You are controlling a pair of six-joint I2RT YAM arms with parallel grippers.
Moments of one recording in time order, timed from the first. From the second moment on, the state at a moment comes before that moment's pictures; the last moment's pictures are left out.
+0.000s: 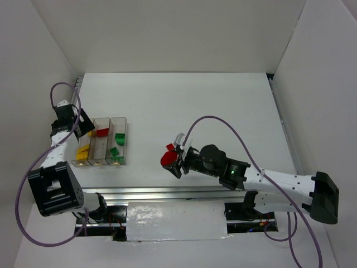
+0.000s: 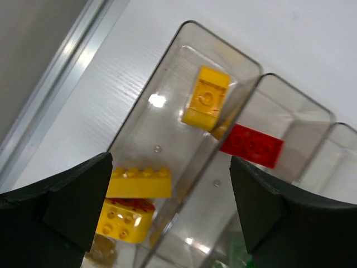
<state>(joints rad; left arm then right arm) 0.35 1.38 0.87 -0.25 -0.17 -0.23 1.13 1.01 0.65 0.19 0.01 -0.01</state>
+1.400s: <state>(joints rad) -0.59 0.88 0.75 -0.33 0.47 -0.78 1.19 1.20 0.85 0.07 0.14 -0.07</state>
